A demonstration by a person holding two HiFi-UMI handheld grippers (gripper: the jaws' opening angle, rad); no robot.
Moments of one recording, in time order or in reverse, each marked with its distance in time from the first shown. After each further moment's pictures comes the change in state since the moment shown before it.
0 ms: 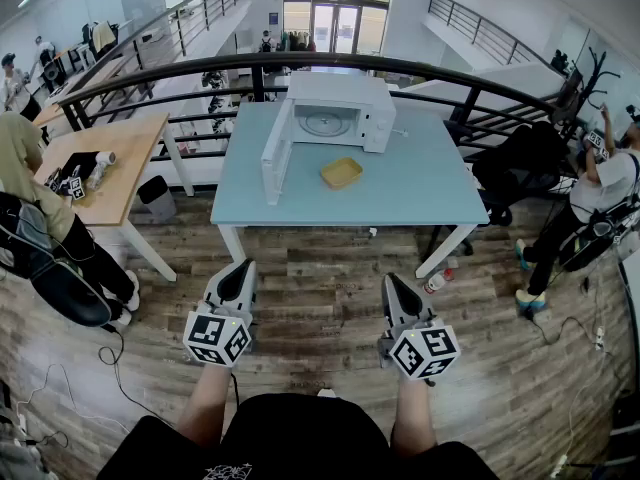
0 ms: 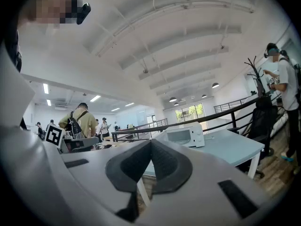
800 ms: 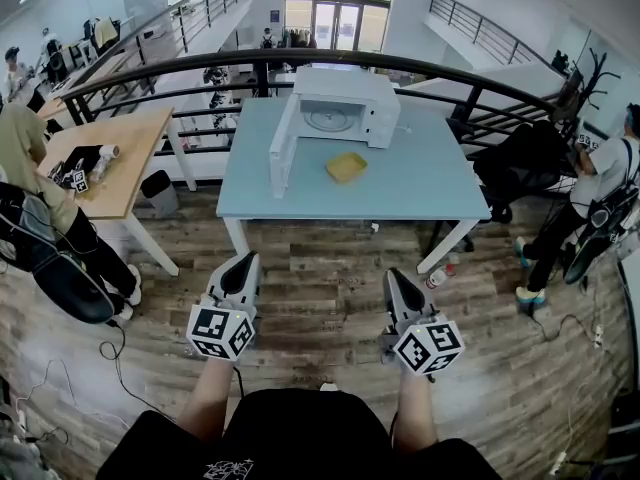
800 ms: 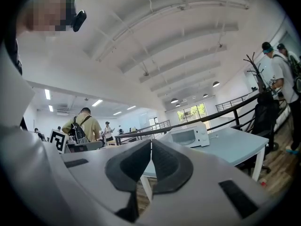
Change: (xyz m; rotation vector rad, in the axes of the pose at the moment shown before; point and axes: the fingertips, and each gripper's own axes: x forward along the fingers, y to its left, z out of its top) left arm -0.024 0.006 0.005 0.011 -0.007 -0.004; right arm -0.011 0.030 -0.001 0.047 -0.031 0.031
